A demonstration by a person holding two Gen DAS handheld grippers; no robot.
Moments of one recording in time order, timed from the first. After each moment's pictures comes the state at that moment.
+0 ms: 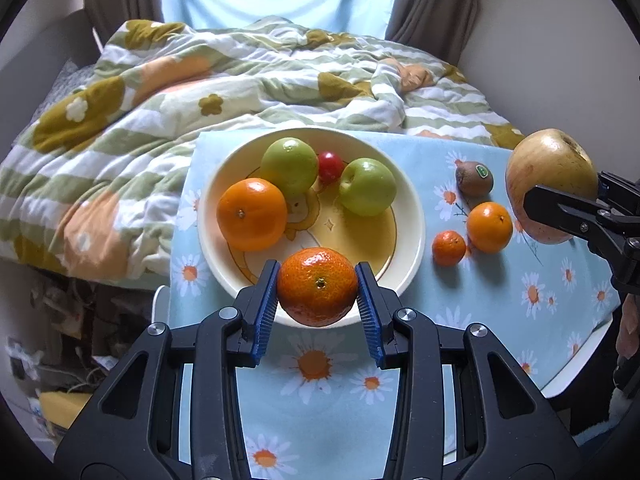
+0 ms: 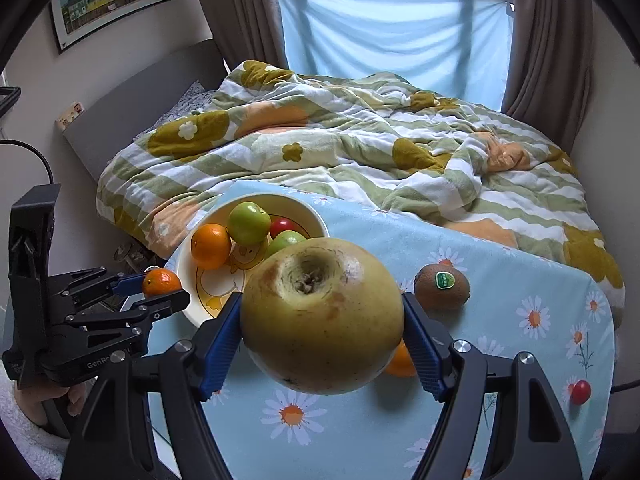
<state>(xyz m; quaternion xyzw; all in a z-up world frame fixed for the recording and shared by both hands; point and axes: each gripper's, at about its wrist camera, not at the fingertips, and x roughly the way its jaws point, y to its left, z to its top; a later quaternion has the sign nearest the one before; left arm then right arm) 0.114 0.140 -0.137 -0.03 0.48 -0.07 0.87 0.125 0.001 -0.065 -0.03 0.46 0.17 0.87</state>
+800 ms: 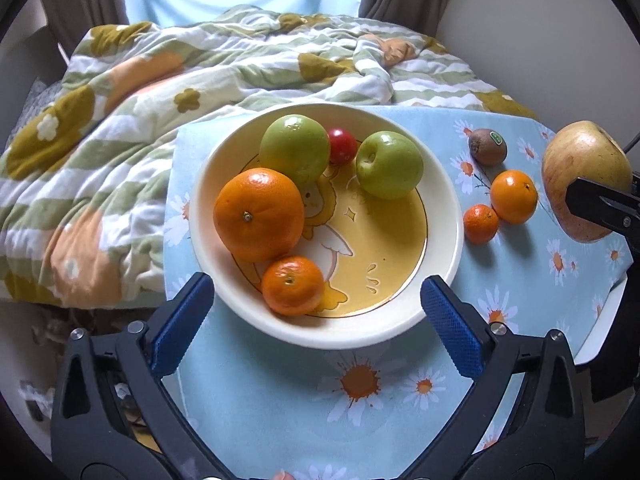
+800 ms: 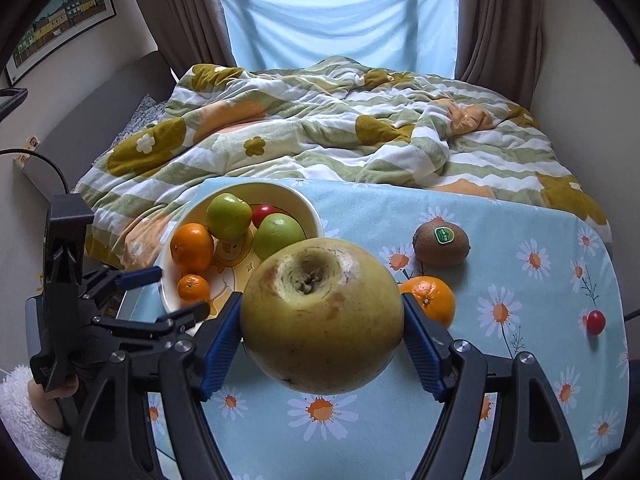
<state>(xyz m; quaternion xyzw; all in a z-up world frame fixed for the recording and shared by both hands) 0.135 0.155 -0.167 0.01 0.50 -0.12 0.86 0.114 0.013 -0.076 0.01 0.47 0.09 0.88</state>
